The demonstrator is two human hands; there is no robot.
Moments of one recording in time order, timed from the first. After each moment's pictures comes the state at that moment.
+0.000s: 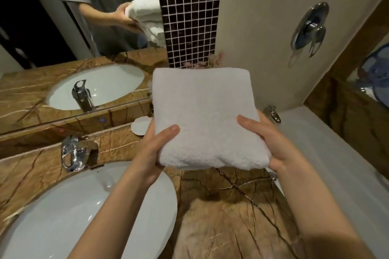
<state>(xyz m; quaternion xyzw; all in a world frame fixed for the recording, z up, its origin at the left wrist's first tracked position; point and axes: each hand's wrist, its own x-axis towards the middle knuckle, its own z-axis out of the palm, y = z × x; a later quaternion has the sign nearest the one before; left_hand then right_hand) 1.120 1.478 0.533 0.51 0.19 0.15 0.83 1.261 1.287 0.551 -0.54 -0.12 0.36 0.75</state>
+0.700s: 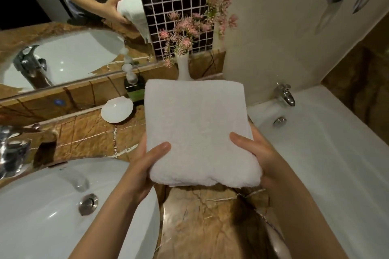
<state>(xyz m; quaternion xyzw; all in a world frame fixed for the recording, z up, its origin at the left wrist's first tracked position) 1.161 1.500 0.380 0.52 0.23 0.10 0.81 1.311 1.302 0.391 -0.53 -0.11 0.43 0.72</state>
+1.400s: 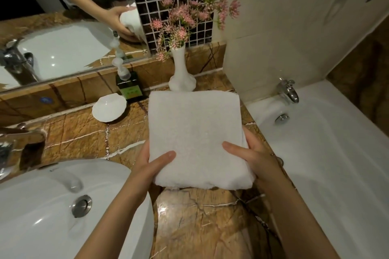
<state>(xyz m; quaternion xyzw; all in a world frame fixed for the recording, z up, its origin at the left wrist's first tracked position) 1.173 1.498 0.340 0.59 0.30 0.09 0.74 1.328 1.305 0.345 -0.61 -0.06 0.39 0.68</state>
